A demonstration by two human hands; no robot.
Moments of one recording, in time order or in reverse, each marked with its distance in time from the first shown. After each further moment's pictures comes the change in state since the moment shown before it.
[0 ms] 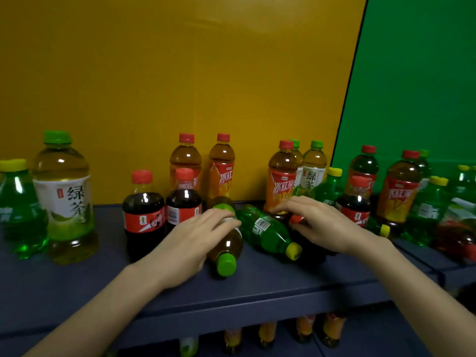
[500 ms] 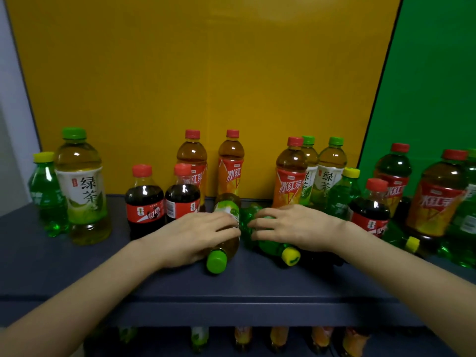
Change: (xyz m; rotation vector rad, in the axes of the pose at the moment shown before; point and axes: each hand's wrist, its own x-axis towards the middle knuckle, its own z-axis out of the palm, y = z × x) left_hand 0.024 0.005 -0.005 0.141 -0.272 0.139; right_hand 0.045 0.025 0.029 -0.515 -0.128 -0.724
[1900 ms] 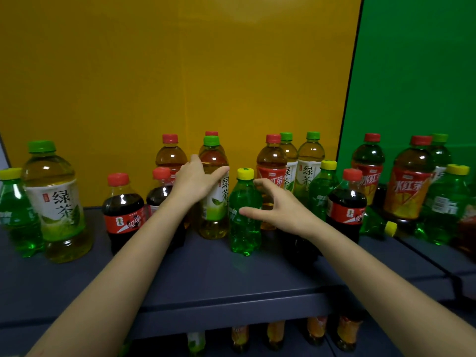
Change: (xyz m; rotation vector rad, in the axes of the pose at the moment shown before) left_hand 0.088 -0.039 -0.020 -0.655 0.279 -1.077; right_hand 0.005 -0.018 -0.023 1.168 0.460 0.877
